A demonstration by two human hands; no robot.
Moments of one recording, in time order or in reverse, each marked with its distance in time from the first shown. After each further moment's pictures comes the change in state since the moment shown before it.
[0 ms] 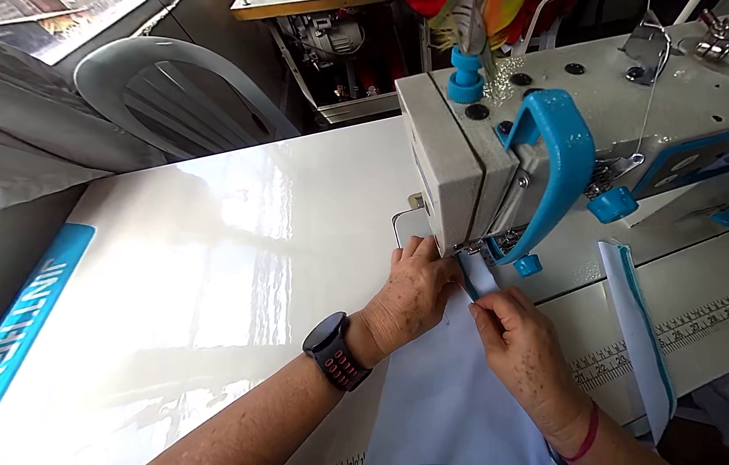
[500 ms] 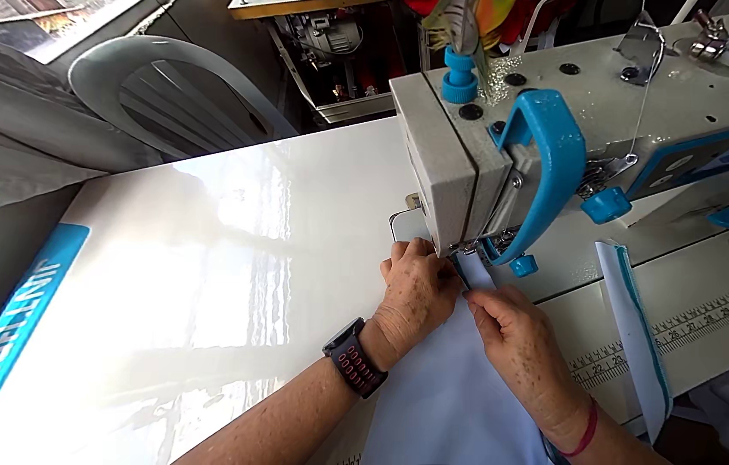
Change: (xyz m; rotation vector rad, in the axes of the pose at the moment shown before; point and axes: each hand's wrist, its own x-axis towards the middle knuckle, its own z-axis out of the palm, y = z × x) left_hand 0.006 0.021 0.006 -0.035 0.037 -0.383; right_hand 0.005 -0.001 -0.002 0.029 -0.045 0.032
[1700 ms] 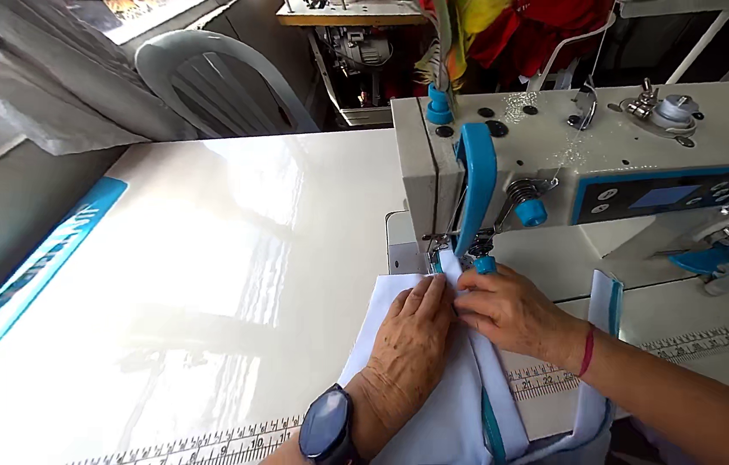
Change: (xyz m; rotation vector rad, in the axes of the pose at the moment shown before) left_hand -0.059 0.030 0.042 0.391 0.209 0.234; right_hand 0.064 0.063 -0.041 0.062 -0.362 -0.822
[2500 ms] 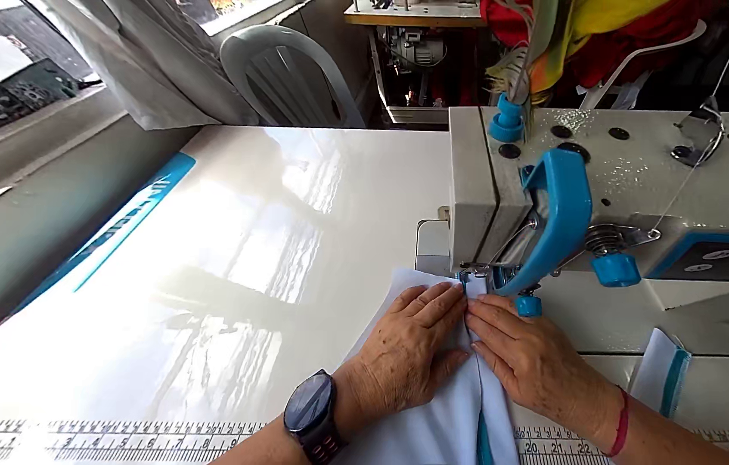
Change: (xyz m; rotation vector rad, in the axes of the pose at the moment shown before) left_hand -0.004 -0.043 -0.002 -0.050 -0.053 0.094; right_hand -0.008 0.002 0.024 -0.106 0.010 -0.001
